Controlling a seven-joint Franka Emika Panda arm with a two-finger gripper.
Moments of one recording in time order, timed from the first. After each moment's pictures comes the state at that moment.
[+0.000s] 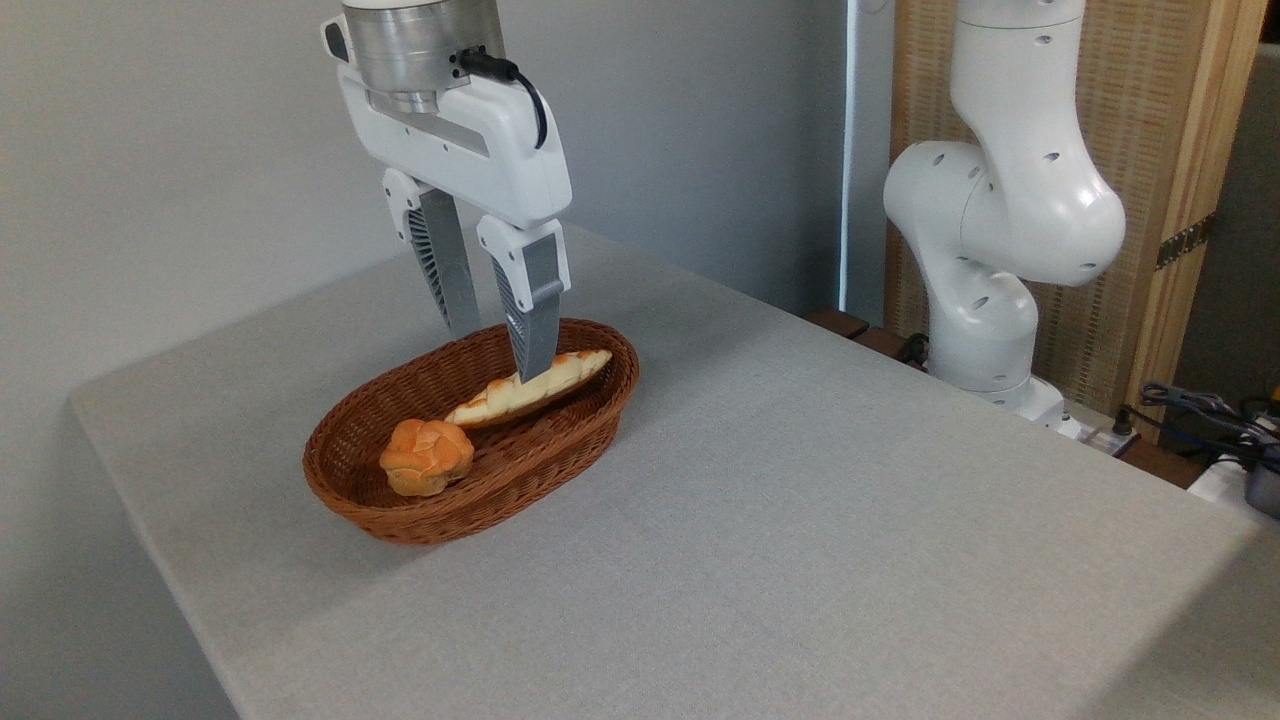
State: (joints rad) arm -0.05 -0.01 -0.03 -1.62 -0.05 1.62 0.65
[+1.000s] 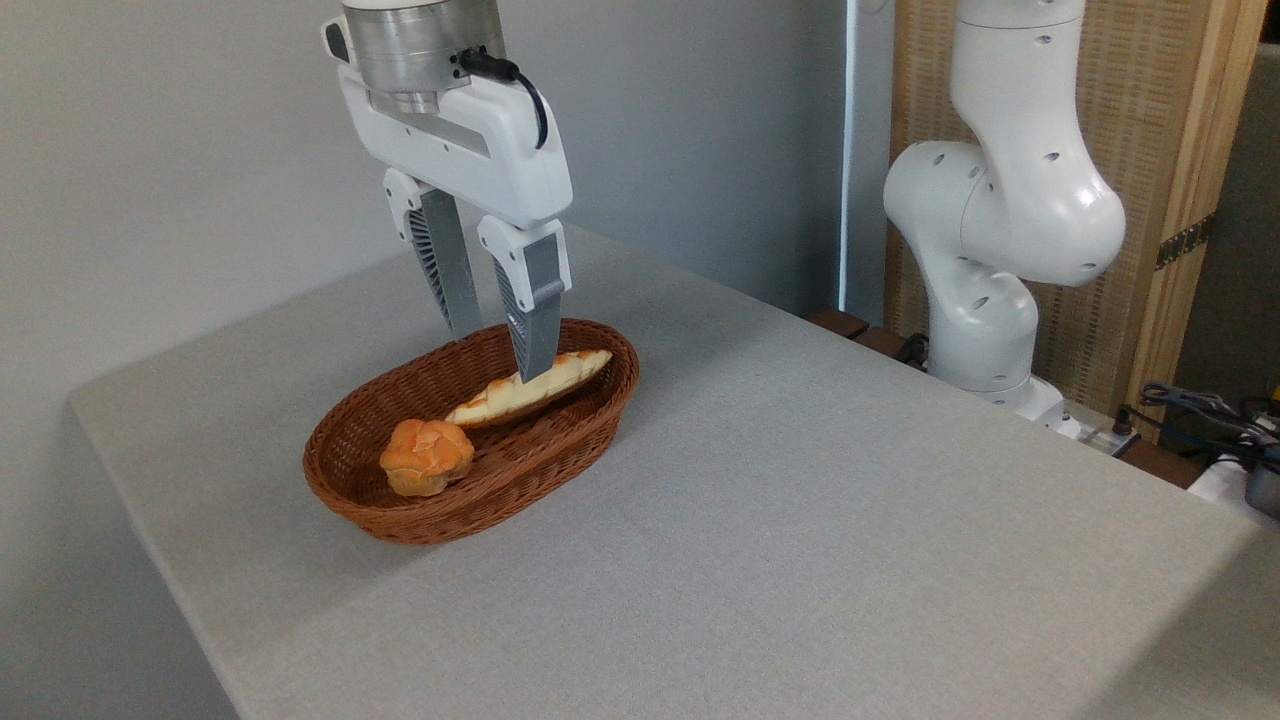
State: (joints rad) arm -0.05 -0.01 -0.03 -1.62 -0.05 1.61 0.65
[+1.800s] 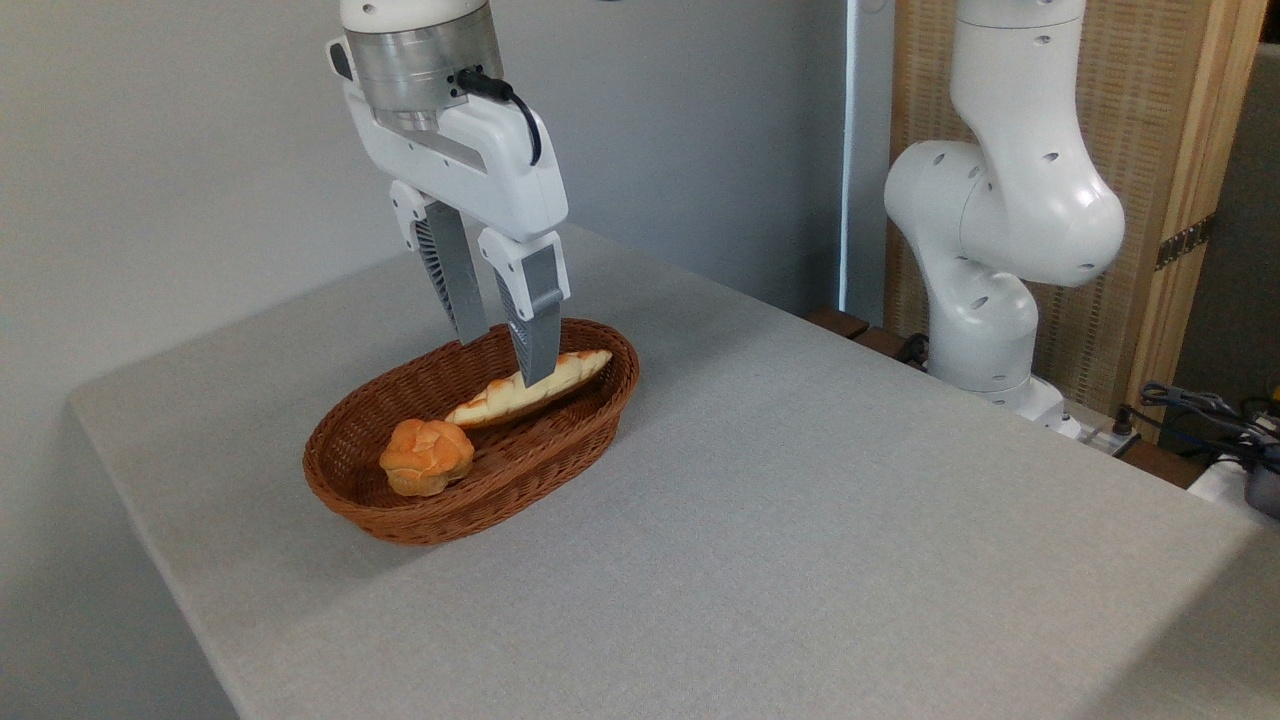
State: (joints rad) arm -0.07 -0.01 -0.04 -1.66 -0.05 1.63 0.65
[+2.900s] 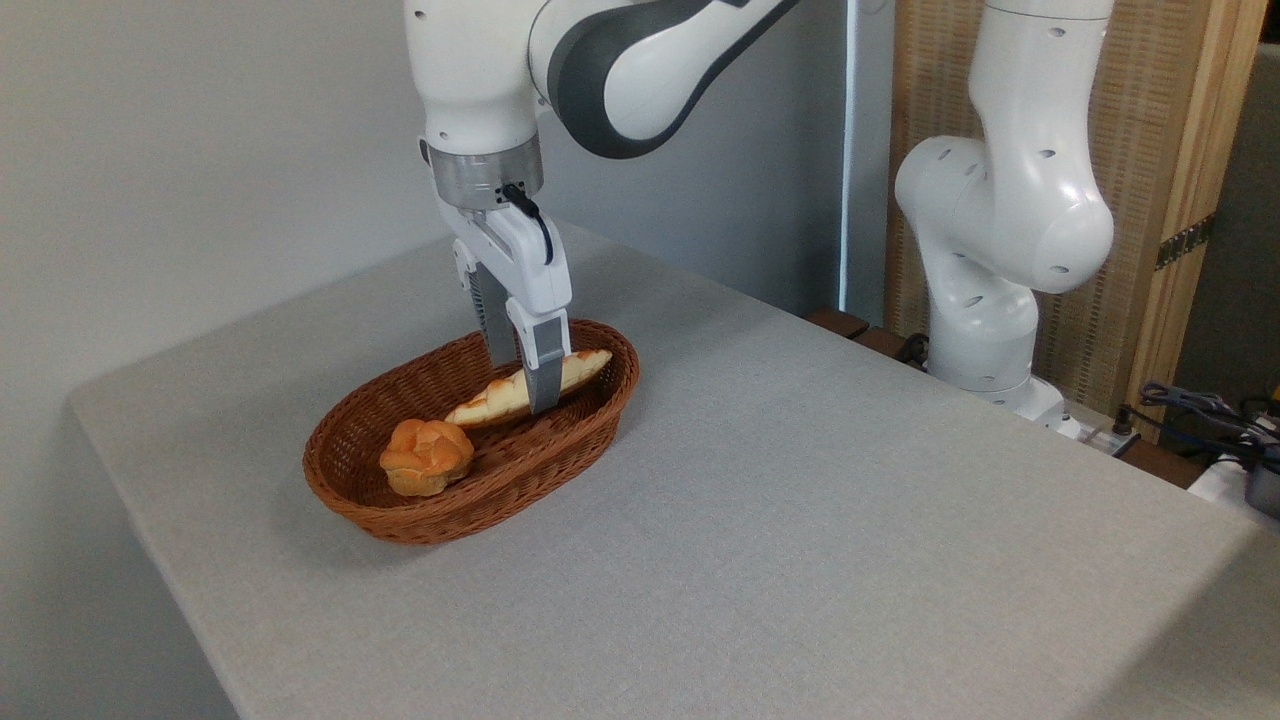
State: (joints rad) arm -0.29 -0.17 -0.04 -2.16 -0.14 2.04 0.65
